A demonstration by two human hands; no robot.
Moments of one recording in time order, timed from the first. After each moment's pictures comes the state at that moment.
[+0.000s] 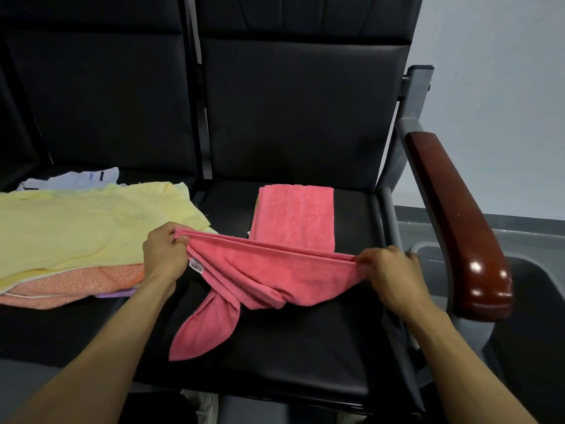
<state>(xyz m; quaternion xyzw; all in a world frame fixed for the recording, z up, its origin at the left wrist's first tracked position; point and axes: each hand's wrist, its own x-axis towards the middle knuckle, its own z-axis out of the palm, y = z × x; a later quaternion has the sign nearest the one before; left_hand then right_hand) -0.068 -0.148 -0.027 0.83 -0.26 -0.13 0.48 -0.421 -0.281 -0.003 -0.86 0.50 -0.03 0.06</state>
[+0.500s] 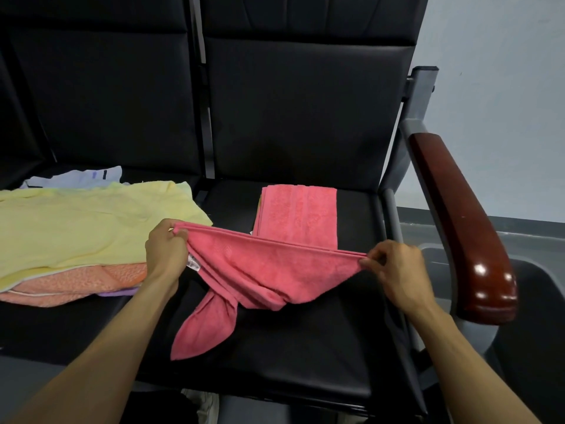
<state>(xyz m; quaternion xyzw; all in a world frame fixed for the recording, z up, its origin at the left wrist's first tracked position) -0.068 -0.147 -0.023 0.80 -0.21 -0.17 0.53 -0.422 -0.288 -0.003 -0.82 0.51 -0.20 0.17</state>
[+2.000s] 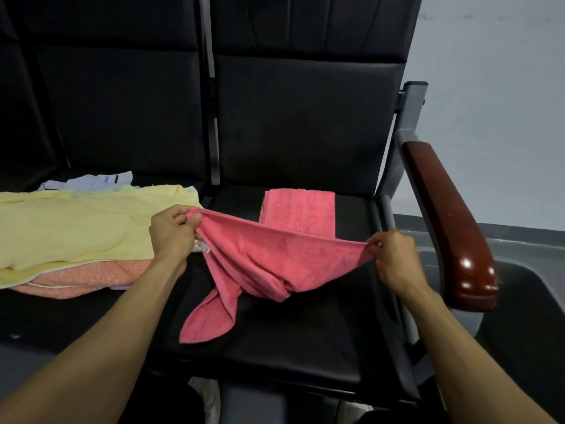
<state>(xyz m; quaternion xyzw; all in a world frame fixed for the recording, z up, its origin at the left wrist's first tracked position) -0.079 -0.148 0.009 0.74 -0.21 -0.15 0.61 -0.417 -0.291 0.013 -0.80 0.54 -0.20 0.17</state>
